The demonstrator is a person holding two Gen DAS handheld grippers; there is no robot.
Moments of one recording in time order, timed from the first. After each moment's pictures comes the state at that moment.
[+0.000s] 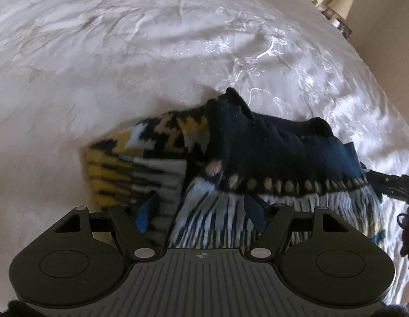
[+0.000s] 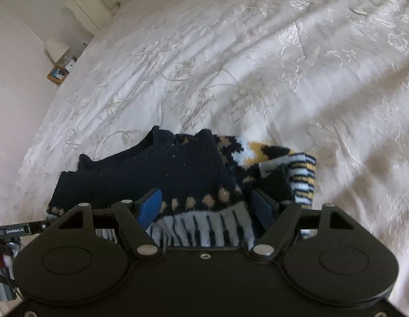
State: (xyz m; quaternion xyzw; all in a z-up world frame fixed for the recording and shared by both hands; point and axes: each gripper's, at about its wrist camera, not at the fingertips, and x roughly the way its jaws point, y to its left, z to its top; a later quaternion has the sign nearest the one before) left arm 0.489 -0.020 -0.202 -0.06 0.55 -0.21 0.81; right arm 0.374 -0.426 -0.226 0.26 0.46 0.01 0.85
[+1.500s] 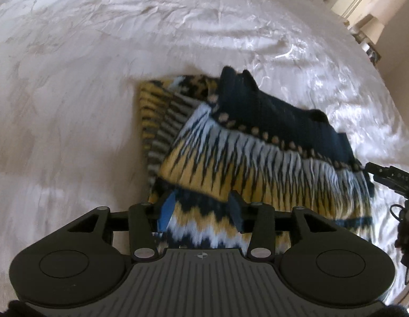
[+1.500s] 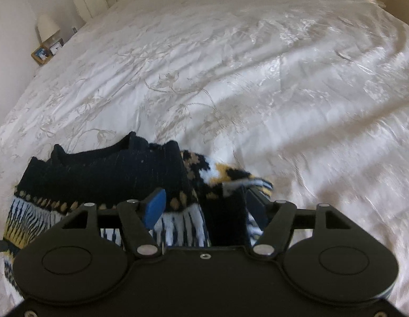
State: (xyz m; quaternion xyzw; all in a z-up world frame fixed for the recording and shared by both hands) left arm 0.393 -0.001 -0.163 -0.11 0.56 -0.11 0.82; right arm 0.365 -0.427 -0.201 0.15 0.46 -0.04 0.87
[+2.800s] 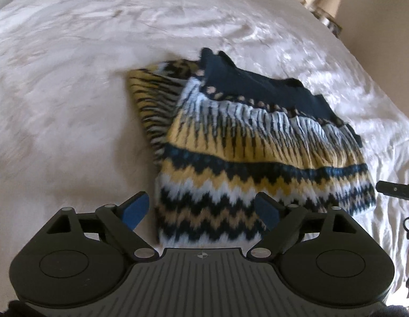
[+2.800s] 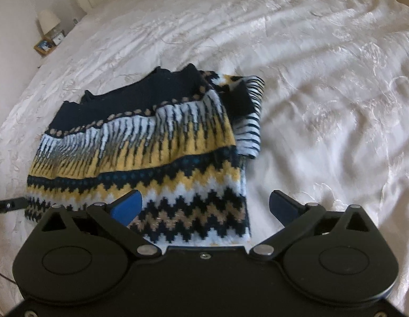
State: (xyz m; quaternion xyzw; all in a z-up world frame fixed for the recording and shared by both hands) left arm 0.366 0.015 -0.179 -0.05 0.53 -0.21 0.82; right arm 0.242 -0.378 -0.193 0.18 0.49 -0.05 0.85
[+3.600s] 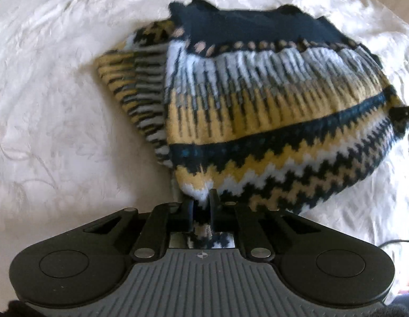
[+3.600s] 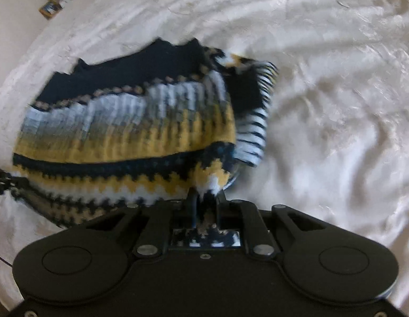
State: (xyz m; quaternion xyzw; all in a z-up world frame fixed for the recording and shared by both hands) left arm 0.389 0.000 -0.206 0.11 0.60 -0.24 0.75; right arm 0.274 -0.388 -0.220 0.13 0.55 -0.01 0.82
